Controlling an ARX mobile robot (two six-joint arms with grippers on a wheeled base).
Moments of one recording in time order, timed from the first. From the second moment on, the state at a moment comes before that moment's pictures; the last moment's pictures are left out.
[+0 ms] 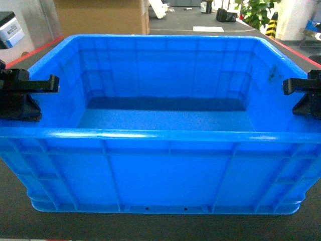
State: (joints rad) left arm -0.12 1.56 0.96 -0.15 -0.08 -0.07; right arm 0.13 1.63 0.98 -0.10 -0.02 0.17
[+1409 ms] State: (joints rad) left arm -0.16 1.33 0.83 0.19 -0.15 -0.05; right arm 0.16 1.37 0.92 0.05 0.03 0.11
